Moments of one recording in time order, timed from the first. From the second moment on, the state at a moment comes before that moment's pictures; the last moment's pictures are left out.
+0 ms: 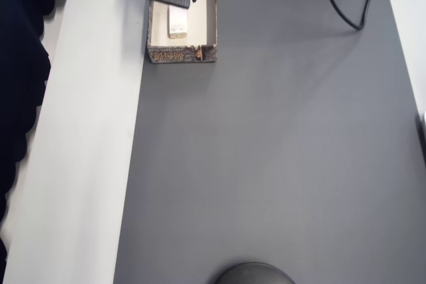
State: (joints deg) arm 70.7 52.1 42.4 82.1 73.4
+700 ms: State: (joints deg) arm 64.4 74.7 53.7 87.5 65.5
